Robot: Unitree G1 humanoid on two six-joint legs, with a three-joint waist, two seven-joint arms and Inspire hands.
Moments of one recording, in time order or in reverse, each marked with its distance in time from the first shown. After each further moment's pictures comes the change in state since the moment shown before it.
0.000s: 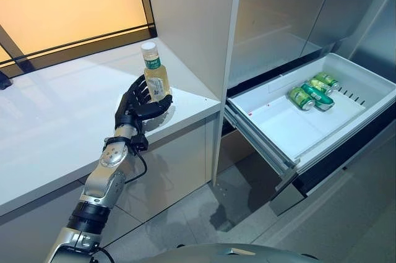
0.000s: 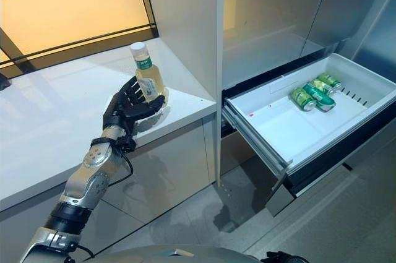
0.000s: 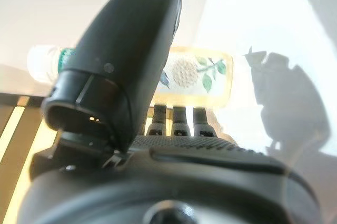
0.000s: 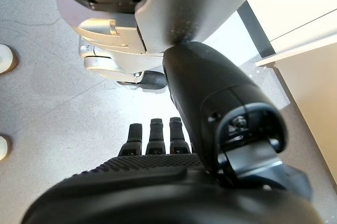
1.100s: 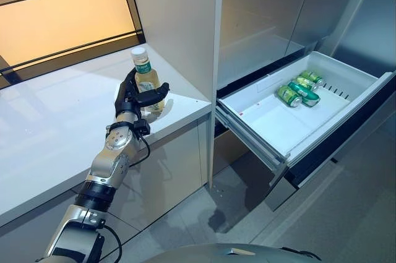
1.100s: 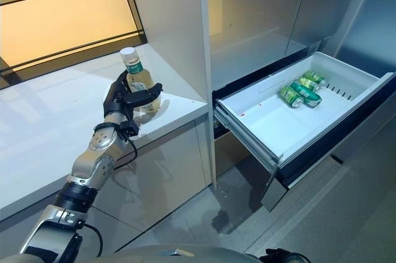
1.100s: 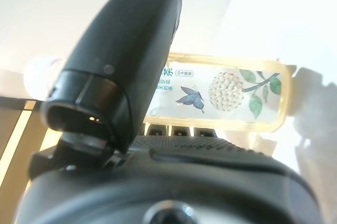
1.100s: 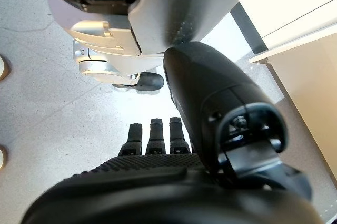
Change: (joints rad) left arm -0.158 0.000 -0.009 0.160 -0.015 0.004 0.097; right arm -0.017 -0.002 0.011 0.001 -0.001 -0.001 0.002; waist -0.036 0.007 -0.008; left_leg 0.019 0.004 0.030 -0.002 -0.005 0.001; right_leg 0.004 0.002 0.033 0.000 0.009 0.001
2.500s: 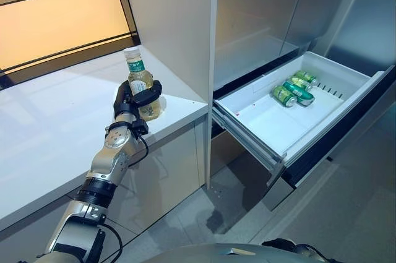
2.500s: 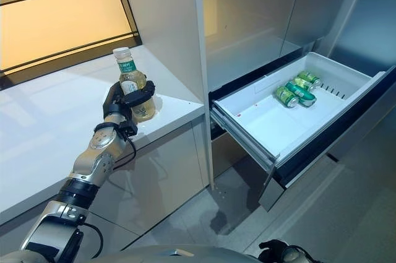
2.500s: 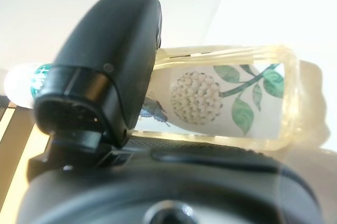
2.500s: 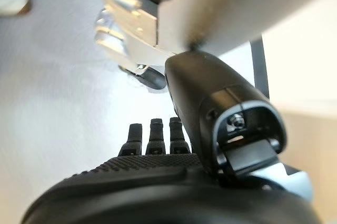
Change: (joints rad) left arm -0.011 0.001 -0.001 0.061 -0.021 -0.018 -0.032; right arm -0.032 -0.074 0.271 -0.110 -0.369 -0.064 0.151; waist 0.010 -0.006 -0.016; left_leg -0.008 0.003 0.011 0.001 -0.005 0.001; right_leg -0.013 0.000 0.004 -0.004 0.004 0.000
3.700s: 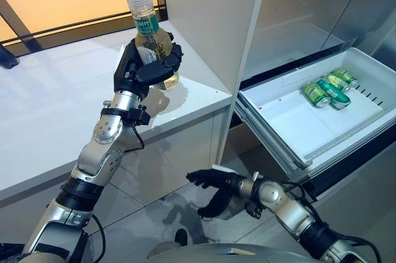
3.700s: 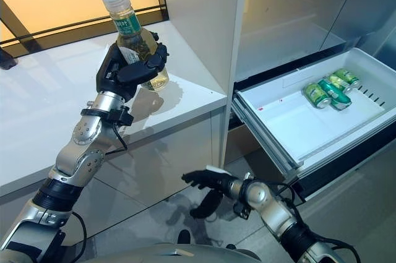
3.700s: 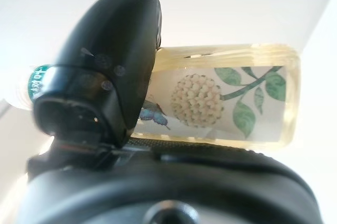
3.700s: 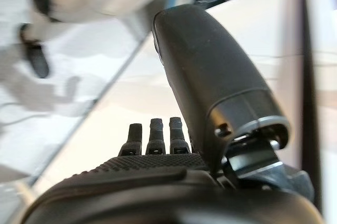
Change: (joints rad) left arm 0.004 0.144 -0.055 -0.353 -0.109 -0.191 -0.186; right arm -0.123 -0.120 0.042 -0.918 0.220 -0.027 0.360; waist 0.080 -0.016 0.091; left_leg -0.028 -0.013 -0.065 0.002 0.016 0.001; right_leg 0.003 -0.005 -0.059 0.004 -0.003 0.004
